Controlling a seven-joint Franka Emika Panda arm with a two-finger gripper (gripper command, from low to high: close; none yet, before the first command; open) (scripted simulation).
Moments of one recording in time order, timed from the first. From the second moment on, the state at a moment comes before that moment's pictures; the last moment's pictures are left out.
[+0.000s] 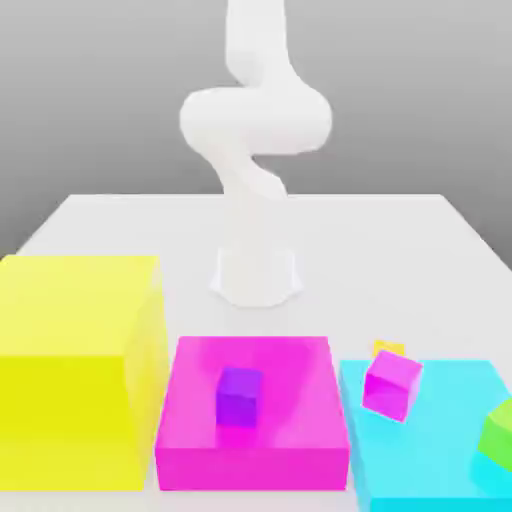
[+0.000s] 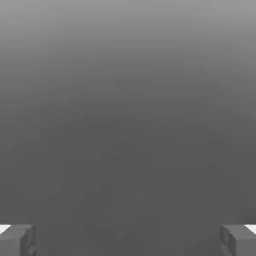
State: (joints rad) arm 0.02 -0.73 0.03 -2.36 0.04 2.35 0.86
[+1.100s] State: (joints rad) arm 0.58 0.26 0.00 -2.89 -0.34 3.15 1.98
